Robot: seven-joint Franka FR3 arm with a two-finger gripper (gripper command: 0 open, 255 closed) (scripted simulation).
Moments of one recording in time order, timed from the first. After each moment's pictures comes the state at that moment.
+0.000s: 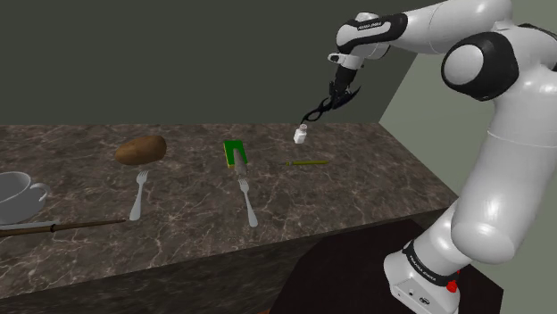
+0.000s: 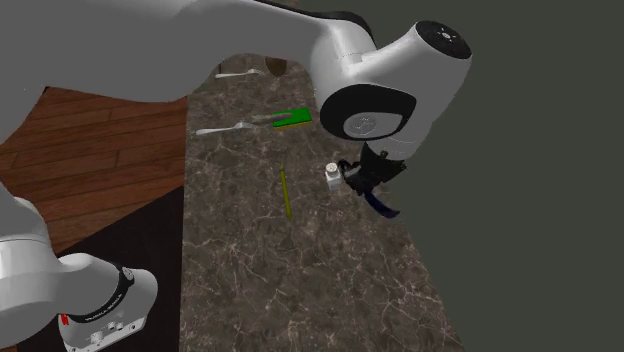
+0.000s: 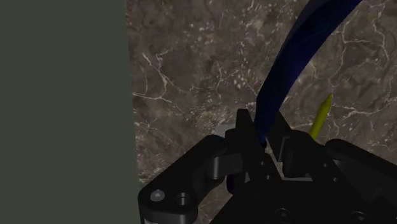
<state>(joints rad) 0.02 0.35 -0.47 -1.66 0.22 1.90 -1.72</state>
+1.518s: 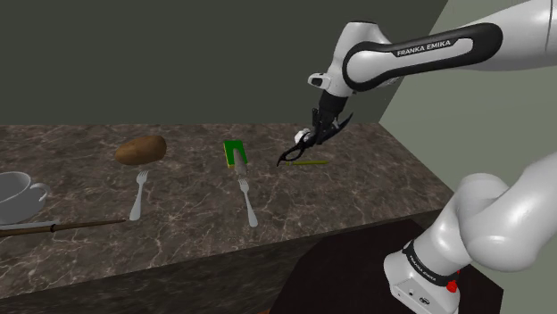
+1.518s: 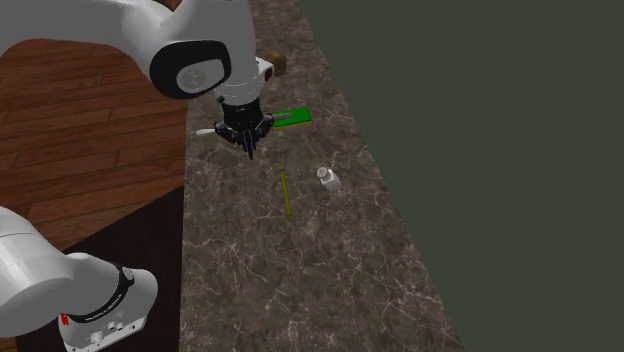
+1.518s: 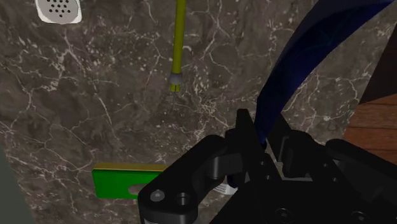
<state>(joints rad) 0.31 -0.24 -0.25 -2.36 0.03 2.09 -1.15</state>
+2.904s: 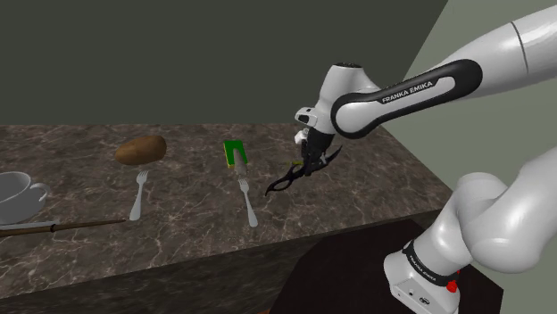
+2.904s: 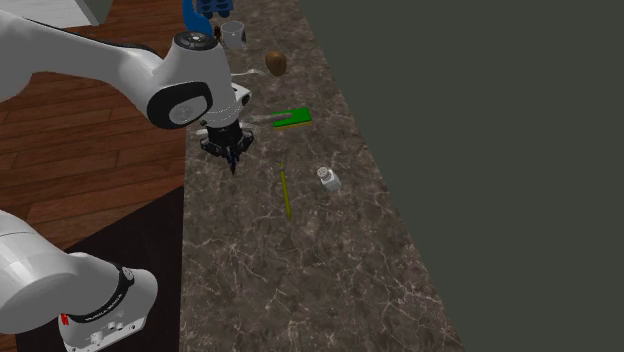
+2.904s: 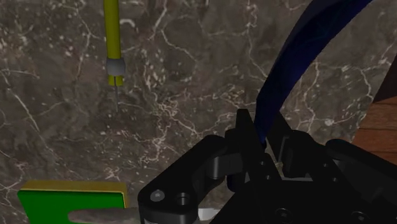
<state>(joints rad) 0.37 -0.20 -0.17 -2.57 0.08 2.34 -1.05</state>
